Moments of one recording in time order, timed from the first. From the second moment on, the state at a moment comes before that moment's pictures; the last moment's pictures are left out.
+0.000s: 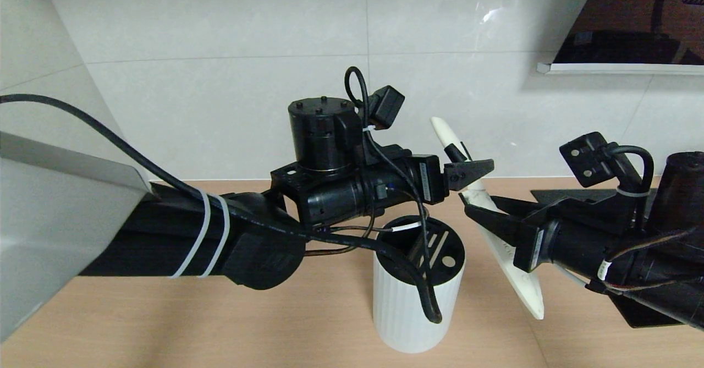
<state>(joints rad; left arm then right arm) -0.74 2.01 -1.25 -0.77 -0.37 -0.42 0.64 1.49 -0.58 -0.80 0.00 0.13</state>
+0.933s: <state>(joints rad) -0.75 2.05 -1.31 -0.78 -0.37 -0.42 0.66 1.49 -0.57 -0.80 0.00 0.14</state>
